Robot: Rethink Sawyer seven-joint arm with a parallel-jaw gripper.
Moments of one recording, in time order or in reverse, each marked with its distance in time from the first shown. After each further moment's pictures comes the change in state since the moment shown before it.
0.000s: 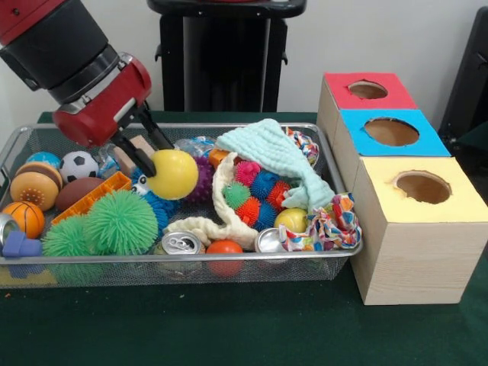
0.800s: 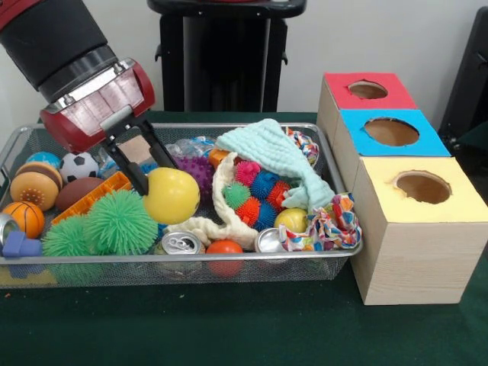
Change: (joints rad) arm 0.013 -0.037 -0.011 0.138 0.294 -0.294 0.000
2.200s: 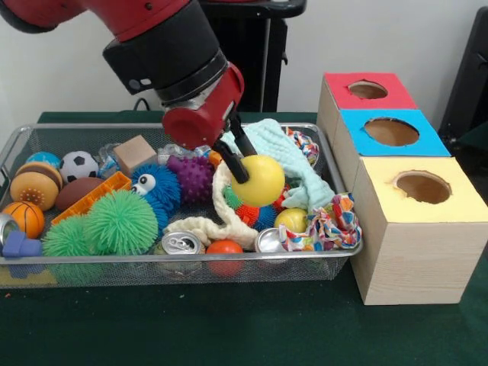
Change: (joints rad) arm 0.131 -0.023 -0.016 -0.016 -0.194 0.091 -0.140
